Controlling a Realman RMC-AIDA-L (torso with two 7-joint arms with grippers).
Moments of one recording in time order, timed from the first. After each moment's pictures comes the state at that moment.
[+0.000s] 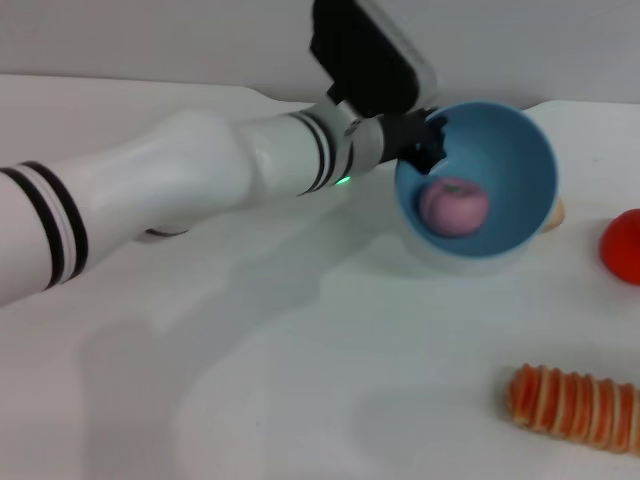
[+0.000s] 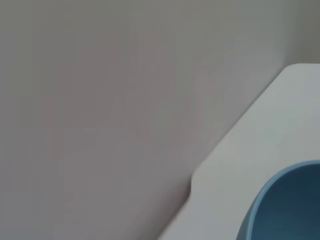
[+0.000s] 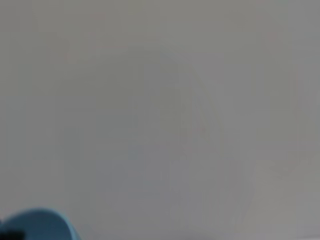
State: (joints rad) left arm -0.81 -2.08 2.18 0.72 1.52 0.08 -1.88; right arm 0.24 2.07 -0.54 -0.34 -1.36 -1.26 0.90
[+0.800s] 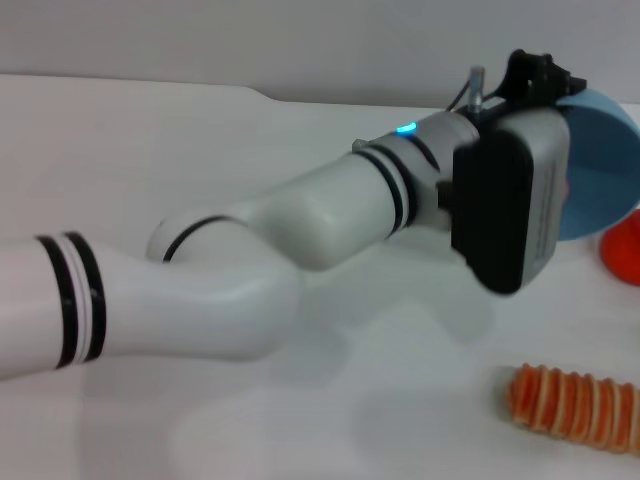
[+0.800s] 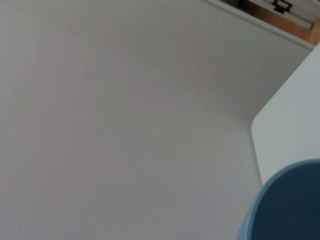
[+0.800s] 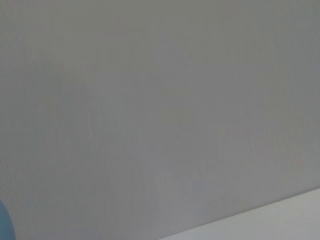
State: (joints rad) left arm -0.78 -2.08 2.50 0.89 2.03 -0.34 -1.64; right arm 0.19 2.08 -0.29 -0.11 -1.29 -1.28 0.68
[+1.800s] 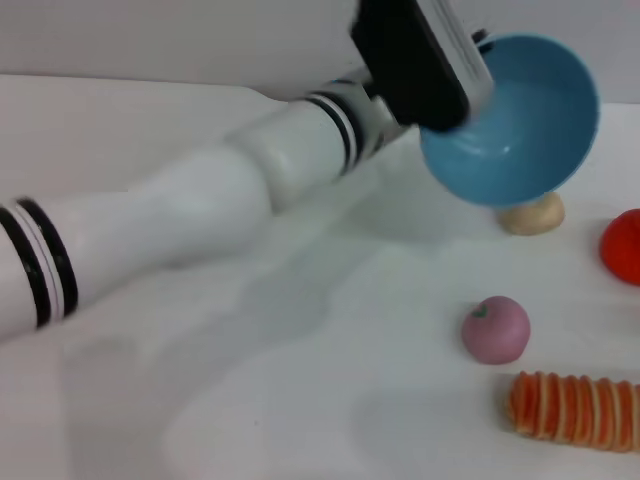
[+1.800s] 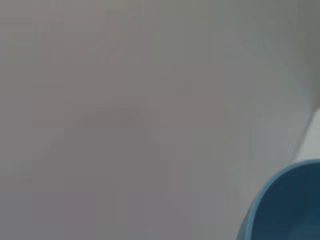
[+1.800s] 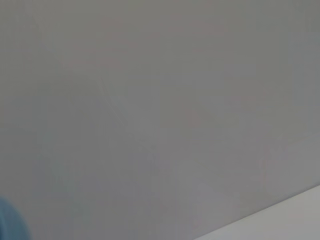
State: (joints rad) left arm -0.73 -2.07 2.23 0.93 1.62 -0.15 -1.69; right arm 0.22 2.07 -0.34 -0.15 -1.34 -1.28 0.90
